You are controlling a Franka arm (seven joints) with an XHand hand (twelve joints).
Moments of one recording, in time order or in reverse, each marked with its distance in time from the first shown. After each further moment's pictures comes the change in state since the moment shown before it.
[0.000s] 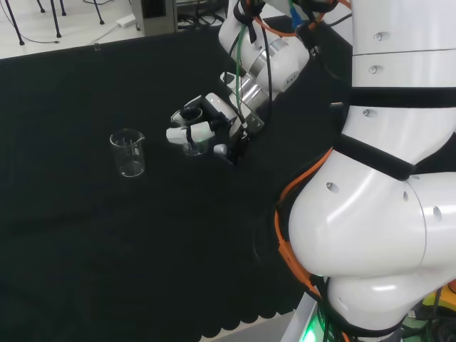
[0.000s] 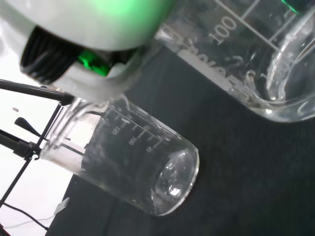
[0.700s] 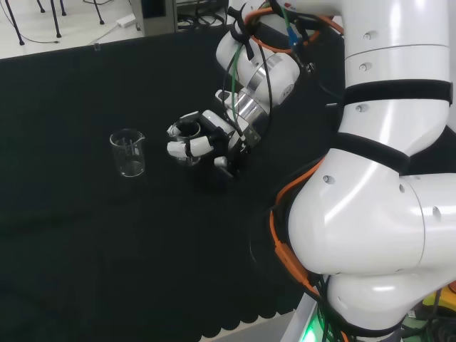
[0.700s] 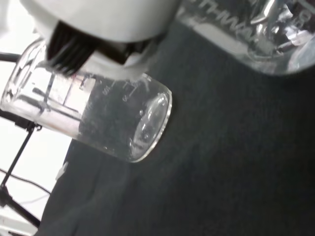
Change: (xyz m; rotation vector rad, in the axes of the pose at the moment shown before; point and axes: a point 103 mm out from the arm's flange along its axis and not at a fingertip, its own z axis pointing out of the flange) arm -0.031 -0.005 0.035 0.099 0.089 0.031
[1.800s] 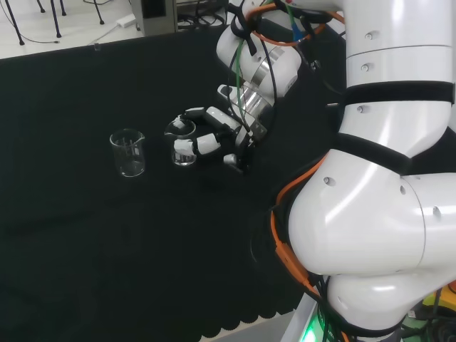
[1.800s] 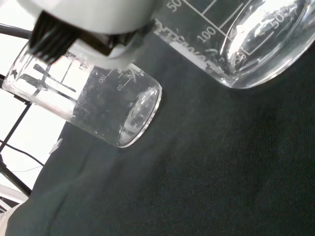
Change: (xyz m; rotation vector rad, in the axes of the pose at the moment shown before) arm -0.005 -0.006 -0.016 0.060 -0.085 -0.066
